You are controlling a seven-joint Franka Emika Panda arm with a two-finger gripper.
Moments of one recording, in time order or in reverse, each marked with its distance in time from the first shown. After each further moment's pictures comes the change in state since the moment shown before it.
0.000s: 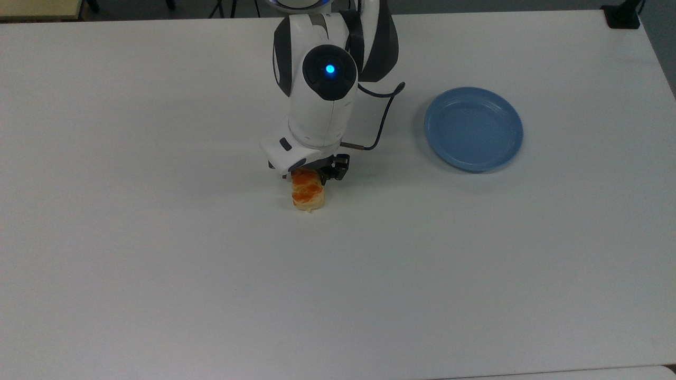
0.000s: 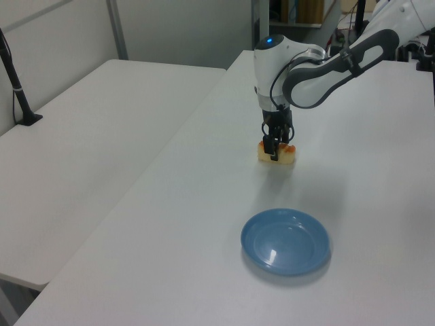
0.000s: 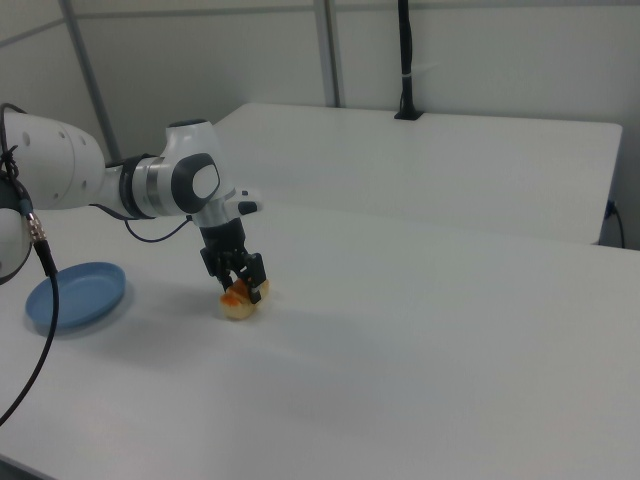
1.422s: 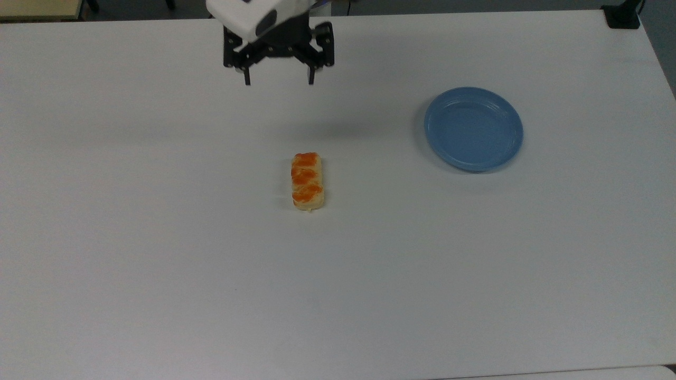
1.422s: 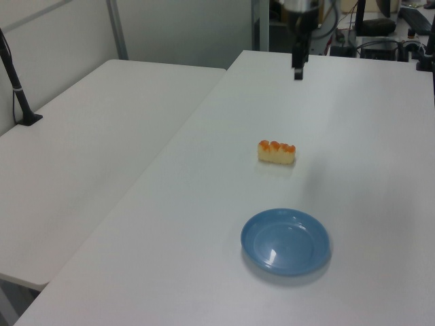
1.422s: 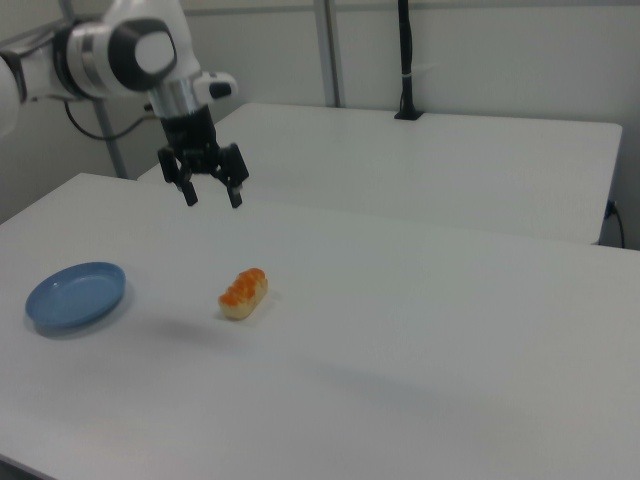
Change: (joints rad) arm -0.033 -0.293 0.000 0.143 0.058 -0.377 -0.307
